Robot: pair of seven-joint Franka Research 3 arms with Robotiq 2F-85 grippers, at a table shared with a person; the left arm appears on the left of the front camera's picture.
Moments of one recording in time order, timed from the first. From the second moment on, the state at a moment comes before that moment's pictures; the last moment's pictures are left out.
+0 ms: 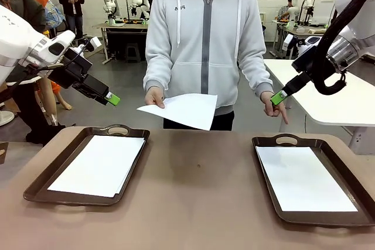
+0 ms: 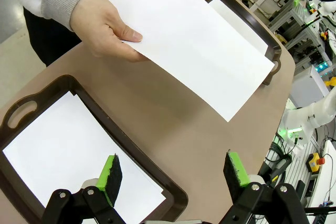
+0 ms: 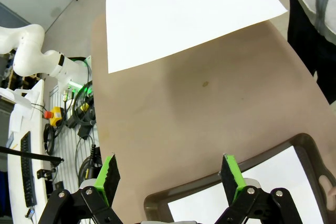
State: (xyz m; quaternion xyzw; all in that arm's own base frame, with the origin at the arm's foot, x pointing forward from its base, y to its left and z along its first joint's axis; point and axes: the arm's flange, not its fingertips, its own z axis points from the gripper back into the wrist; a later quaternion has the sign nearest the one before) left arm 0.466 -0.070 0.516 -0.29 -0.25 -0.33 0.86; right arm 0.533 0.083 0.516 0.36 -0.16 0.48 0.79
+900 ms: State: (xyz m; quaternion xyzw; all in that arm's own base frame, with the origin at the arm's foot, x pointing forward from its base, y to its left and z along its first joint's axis) left arm 0.466 -0.070 0.516 -0.29 -0.25 -0.33 0.86; right arm 0.533 0.083 0.516 0.36 -0.16 0.48 0.79
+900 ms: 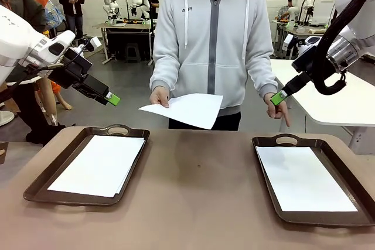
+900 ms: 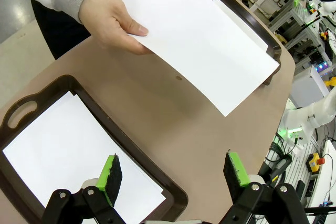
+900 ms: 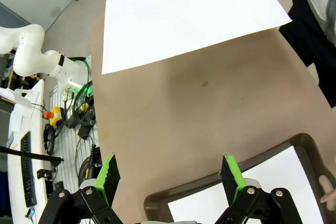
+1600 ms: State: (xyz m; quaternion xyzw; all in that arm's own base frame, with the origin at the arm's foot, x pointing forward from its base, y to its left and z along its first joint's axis) left arm 0.466 -0.070 0.516 -0.29 -0.25 -0.33 0.86; right arm 0.533 0.083 0.516 0.36 -0.16 0.48 0.79
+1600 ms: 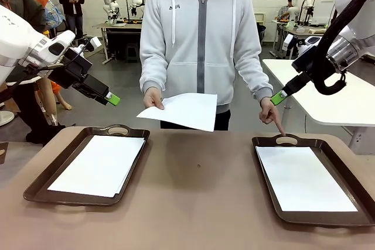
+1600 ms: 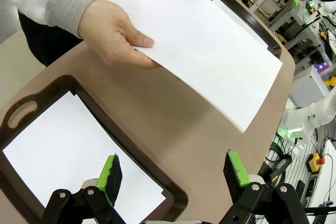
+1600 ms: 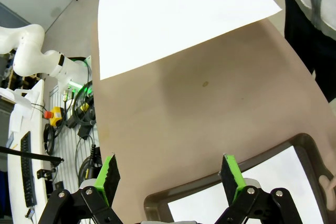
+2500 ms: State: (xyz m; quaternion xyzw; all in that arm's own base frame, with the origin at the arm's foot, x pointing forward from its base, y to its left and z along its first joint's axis) left arm 0.466 -0.070 0.516 -0.29 -0.25 -0.33 0.86; right arm 0.580 0.119 0.434 0.54 -0.19 0.28 0.77
